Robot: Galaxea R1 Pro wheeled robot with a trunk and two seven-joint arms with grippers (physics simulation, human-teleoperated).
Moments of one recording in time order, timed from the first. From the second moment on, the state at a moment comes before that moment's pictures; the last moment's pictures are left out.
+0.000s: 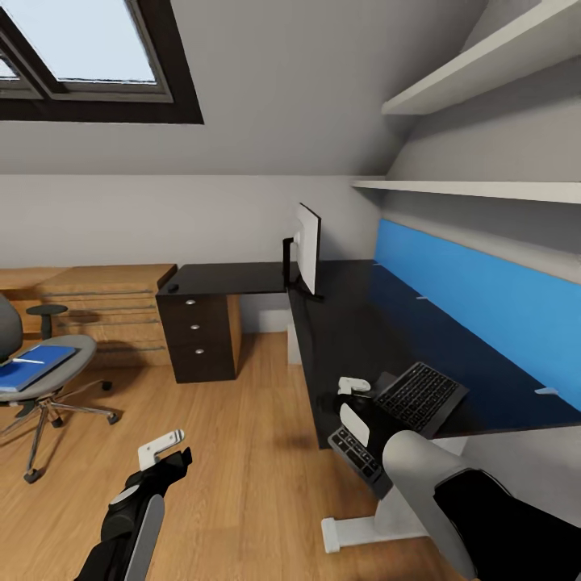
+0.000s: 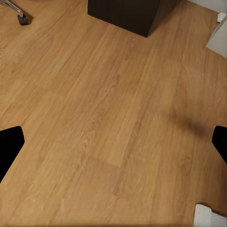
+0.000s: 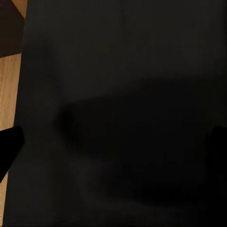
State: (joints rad) left arm -0.20 -0.13 0.17 -1.40 0.21 0.52 0.33; right arm -0.97 0.14 0.33 -0.21 -0.49 0.22 -0.16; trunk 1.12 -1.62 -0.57
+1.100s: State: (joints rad) left arm -0.20 -0.13 0.17 -1.40 0.21 0.52 0.33; right arm -0.97 0.14 0.33 -0.20 -0.49 0.22 -0.16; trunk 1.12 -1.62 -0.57
